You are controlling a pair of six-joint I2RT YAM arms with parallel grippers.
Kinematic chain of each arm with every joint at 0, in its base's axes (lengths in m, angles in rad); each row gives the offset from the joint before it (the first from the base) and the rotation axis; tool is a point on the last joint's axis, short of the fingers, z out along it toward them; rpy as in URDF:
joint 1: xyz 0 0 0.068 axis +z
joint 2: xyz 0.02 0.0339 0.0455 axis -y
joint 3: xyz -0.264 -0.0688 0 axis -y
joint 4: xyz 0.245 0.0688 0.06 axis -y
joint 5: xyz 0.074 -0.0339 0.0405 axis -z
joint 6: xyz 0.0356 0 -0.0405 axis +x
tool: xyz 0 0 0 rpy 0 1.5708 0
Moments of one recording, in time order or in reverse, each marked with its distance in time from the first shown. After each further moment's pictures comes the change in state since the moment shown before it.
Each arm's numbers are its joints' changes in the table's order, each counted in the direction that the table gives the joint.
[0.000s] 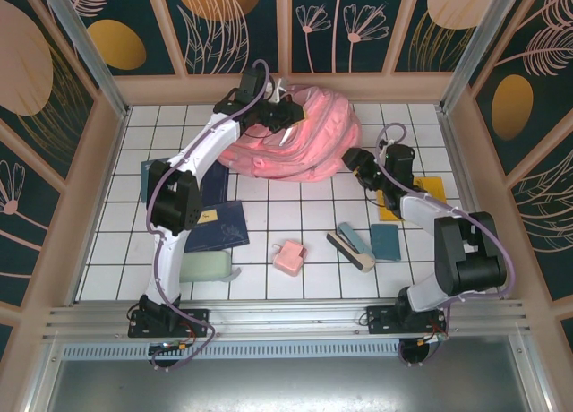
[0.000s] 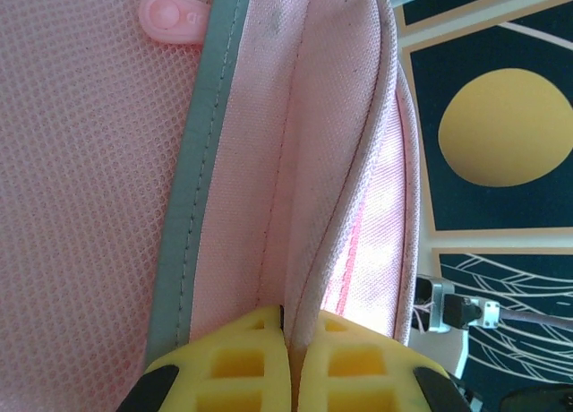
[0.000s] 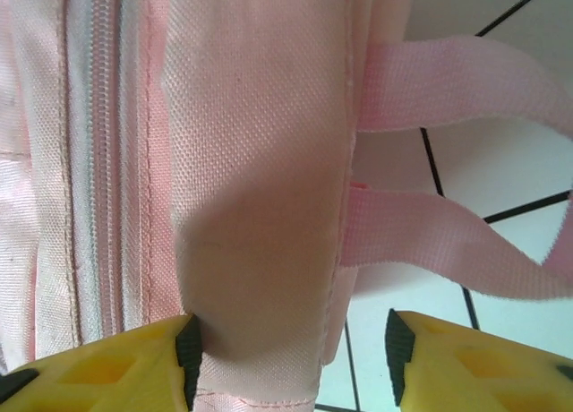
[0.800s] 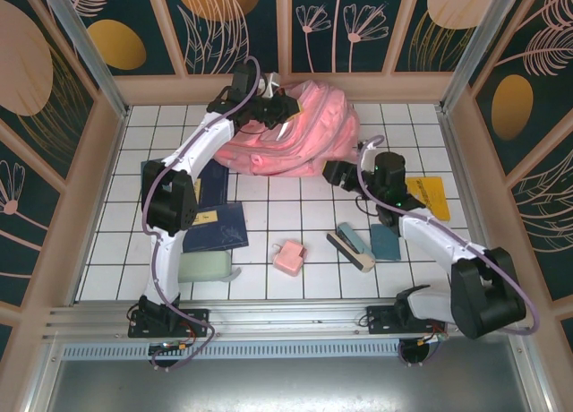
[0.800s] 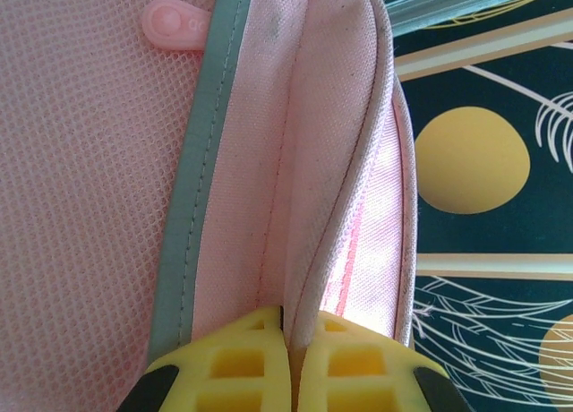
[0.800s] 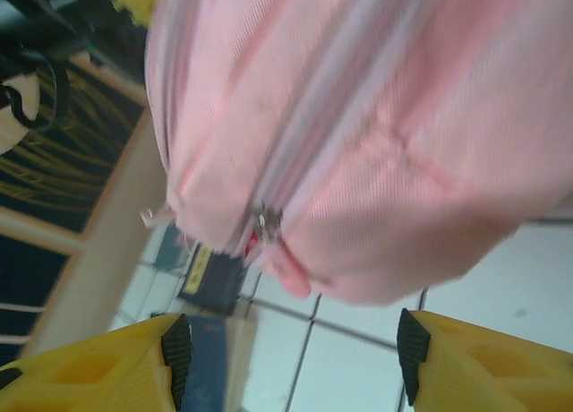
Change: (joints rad) left arm 0.027 0.028 -0.037 0.076 0.019 -0.084; right arm 0.189 0.209 -0.101 0.014 -0.051 -0.240
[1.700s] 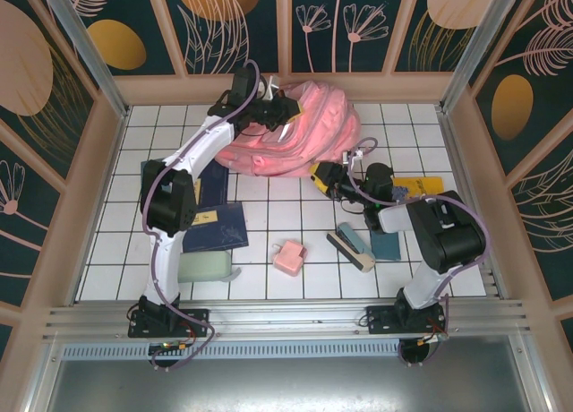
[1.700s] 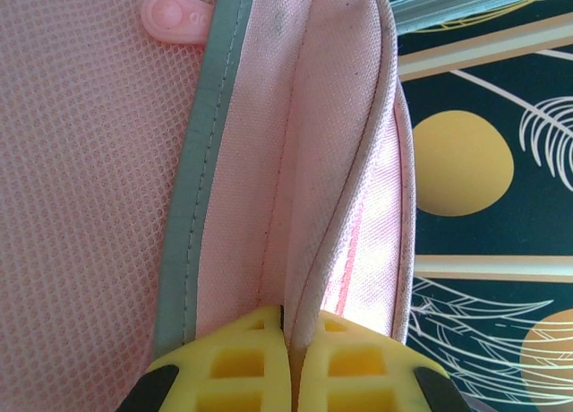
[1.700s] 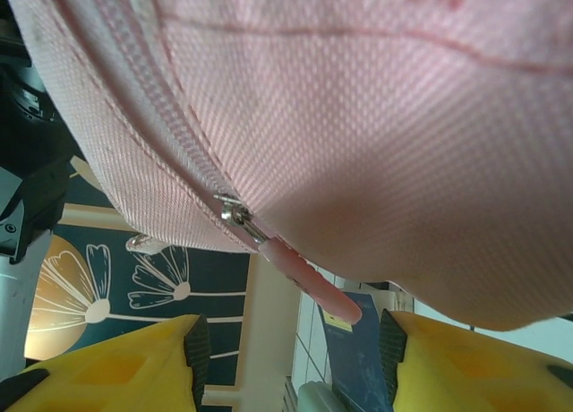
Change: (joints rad) left arm -0.002 0.014 -0.074 0.093 0.019 -0.051; right arm -0.010 -0.400 -0.046 0.698 -0.254 0.589
